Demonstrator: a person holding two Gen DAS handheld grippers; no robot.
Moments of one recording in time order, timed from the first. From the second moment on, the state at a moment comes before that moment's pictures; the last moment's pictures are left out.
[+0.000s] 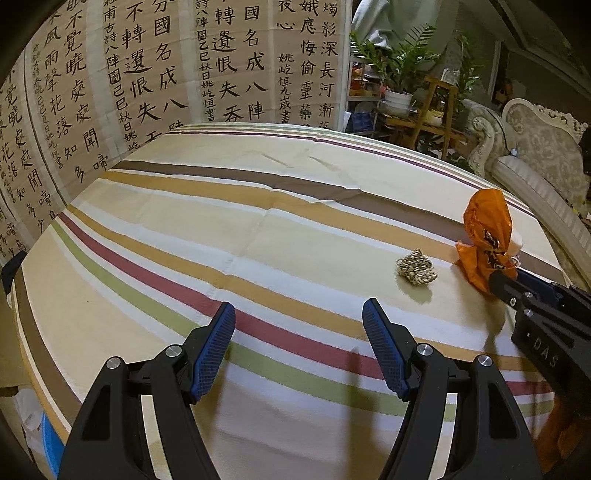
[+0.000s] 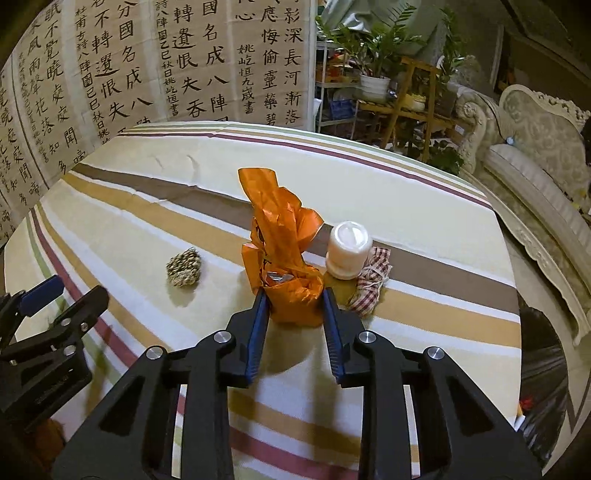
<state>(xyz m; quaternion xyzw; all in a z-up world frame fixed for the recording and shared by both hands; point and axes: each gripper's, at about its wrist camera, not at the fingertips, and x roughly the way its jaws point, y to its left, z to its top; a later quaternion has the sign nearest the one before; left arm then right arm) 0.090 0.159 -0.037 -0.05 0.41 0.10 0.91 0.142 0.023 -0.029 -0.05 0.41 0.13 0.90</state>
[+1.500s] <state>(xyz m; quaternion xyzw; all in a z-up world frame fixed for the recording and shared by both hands) 0.148 0.100 -0.048 -0.01 0.44 0.05 0.90 0.127 -0.101 -0.036 0.03 0.40 0.05 0.91</state>
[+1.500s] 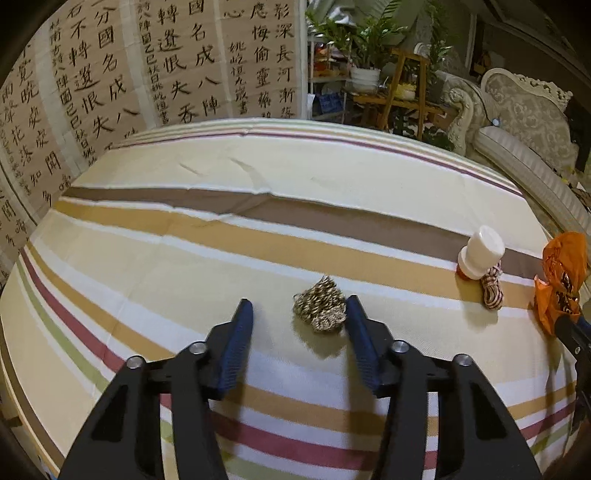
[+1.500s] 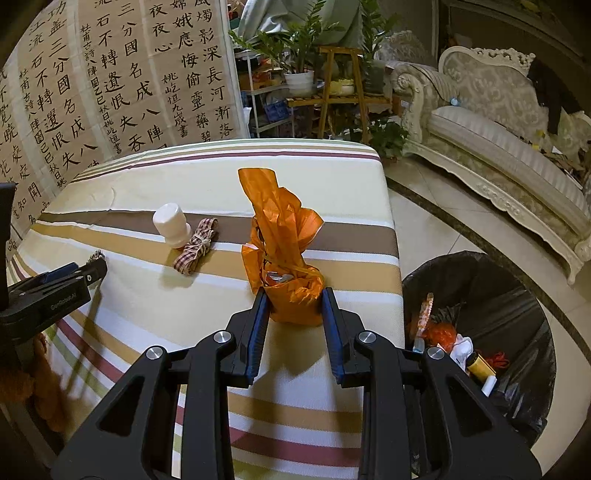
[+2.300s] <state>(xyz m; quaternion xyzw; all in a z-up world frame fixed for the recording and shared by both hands) 0.091 0.064 -0.029 -0.01 0.40 0.00 0.92 0.103 -0.110 -0.033 0.04 0.39 0.04 0.92</state>
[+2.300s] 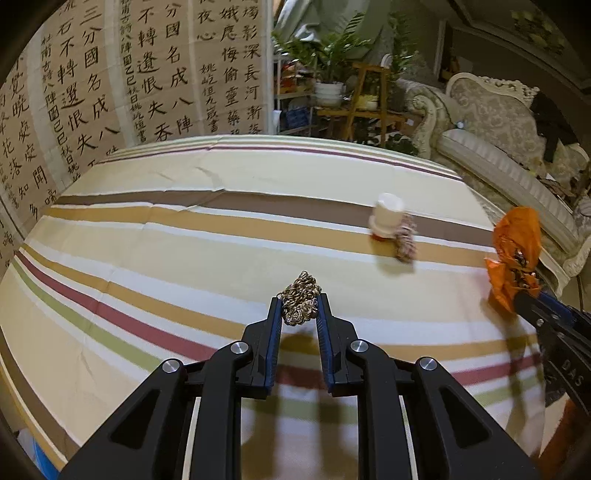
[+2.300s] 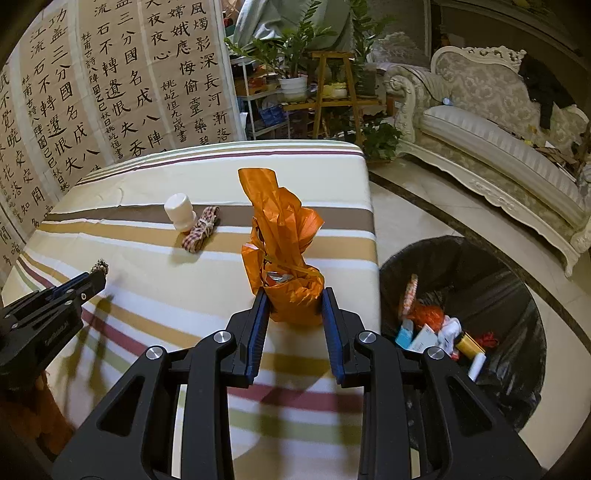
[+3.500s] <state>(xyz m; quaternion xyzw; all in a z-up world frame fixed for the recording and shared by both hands) 0.062 -0.113 -0.022 0.07 0.37 -0.15 0.91 0.038 -0.247 -0.037 0.10 0.38 -0.10 0.91</state>
